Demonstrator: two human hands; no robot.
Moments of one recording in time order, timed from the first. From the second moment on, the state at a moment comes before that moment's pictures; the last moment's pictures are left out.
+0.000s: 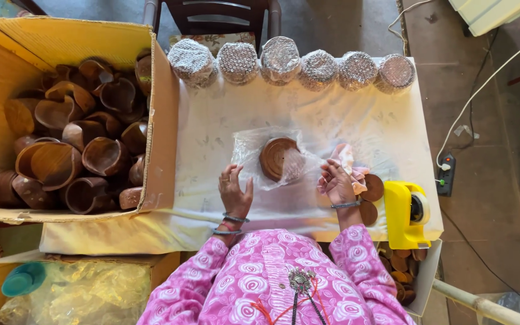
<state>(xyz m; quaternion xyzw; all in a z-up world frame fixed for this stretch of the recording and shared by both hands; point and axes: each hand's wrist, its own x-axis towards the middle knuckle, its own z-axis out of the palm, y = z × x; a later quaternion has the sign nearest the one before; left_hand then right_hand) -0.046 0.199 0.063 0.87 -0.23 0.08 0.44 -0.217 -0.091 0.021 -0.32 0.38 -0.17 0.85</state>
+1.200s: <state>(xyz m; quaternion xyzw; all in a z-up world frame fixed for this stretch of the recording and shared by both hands) 0.029 0.094 -0.001 0.81 -0.14 -0.10 0.57 -0.112 -0.049 0.037 -0.92 0.24 -0.10 0.30</state>
